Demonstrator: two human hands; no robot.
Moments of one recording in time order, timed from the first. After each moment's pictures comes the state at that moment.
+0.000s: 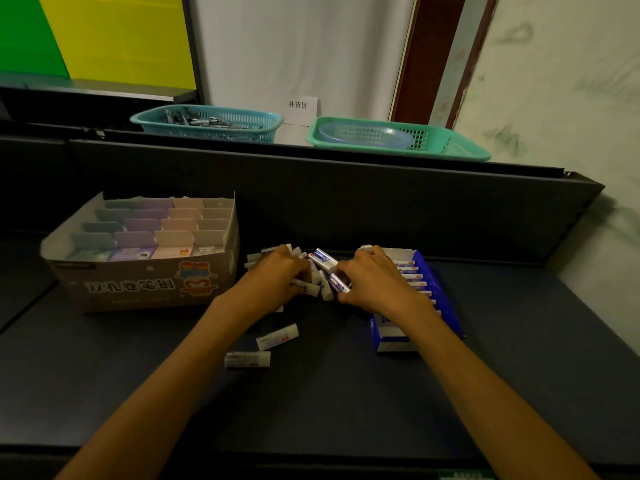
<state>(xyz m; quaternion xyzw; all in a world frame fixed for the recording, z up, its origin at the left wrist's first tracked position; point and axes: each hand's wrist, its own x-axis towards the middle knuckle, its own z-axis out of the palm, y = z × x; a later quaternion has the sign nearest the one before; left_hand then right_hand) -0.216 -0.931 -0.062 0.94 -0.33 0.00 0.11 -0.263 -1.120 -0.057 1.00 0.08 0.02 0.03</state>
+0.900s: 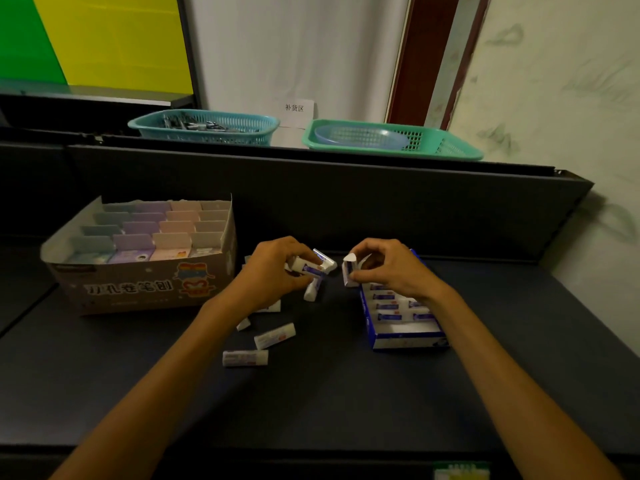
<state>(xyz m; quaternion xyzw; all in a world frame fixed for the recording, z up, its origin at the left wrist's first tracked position) -0.233 -0.930 -0.048 0.88 -0.34 0.06 0.32 -0.273 -1.161 -0.044 0.90 0.07 0.02 -0.42</state>
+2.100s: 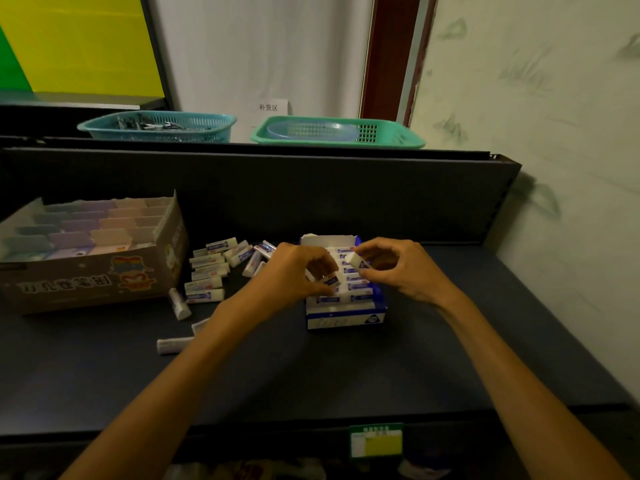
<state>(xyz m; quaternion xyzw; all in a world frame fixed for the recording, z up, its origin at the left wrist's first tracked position) -0.290 -1.030 -0.039 0.87 -0.41 0.01 0.26 -0.344 -1.253 -0.048 0.91 0.09 0.08 -0.41</state>
